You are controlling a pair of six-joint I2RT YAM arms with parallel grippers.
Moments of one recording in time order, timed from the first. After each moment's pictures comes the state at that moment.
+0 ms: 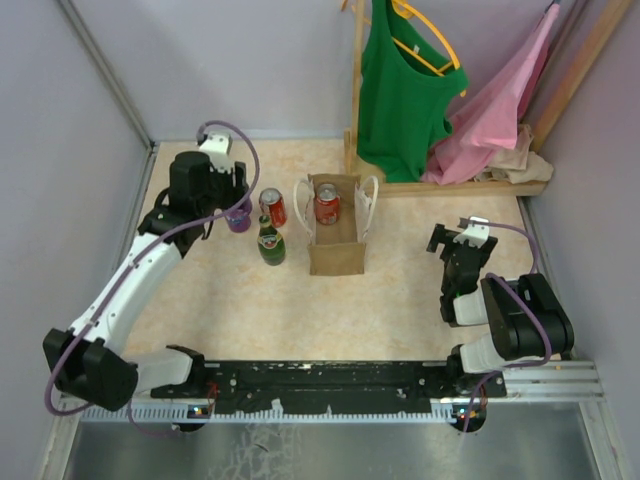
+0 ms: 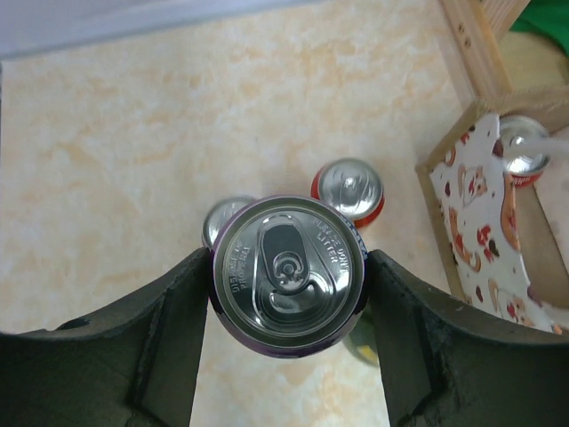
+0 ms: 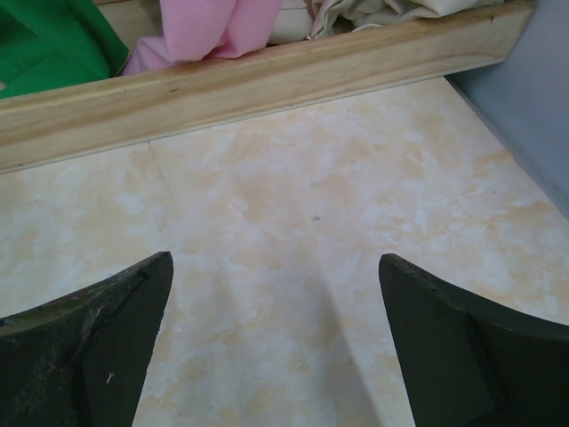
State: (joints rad) left arm -0.34 1.27 1.21 -0.33 -0.16 -0.01; right arm 0.09 1.46 0.15 1.20 0.39 0.05
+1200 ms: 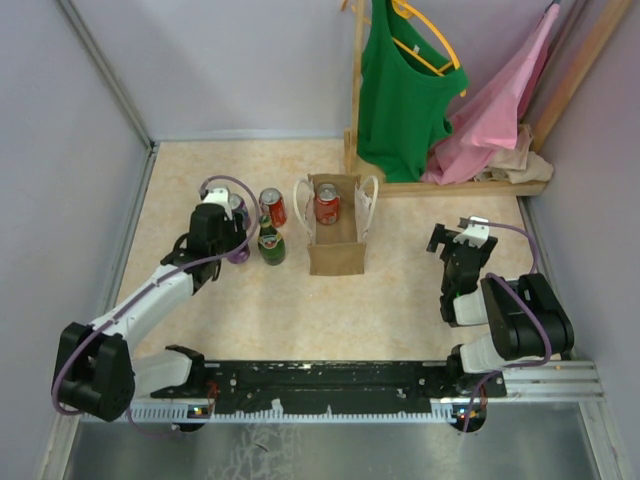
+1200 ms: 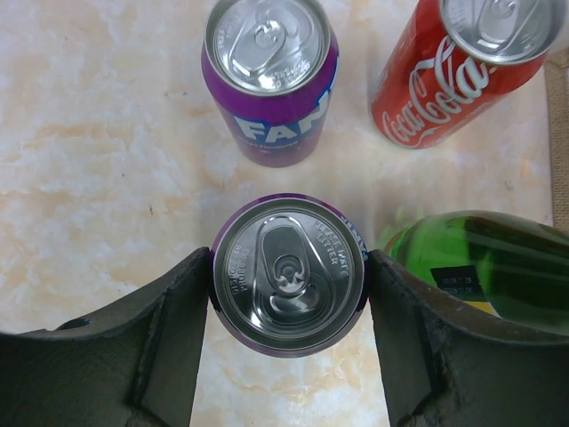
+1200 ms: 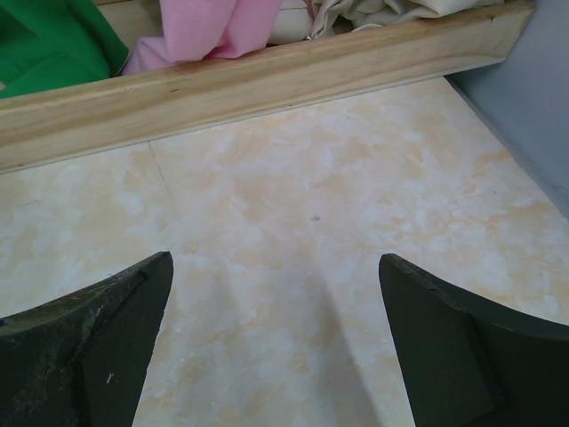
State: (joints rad) left arm -0.34 1.17 0.68 -0.07 -0.30 -0.20; right arm 0.09 1.46 0.15 1.20 0.39 0.05
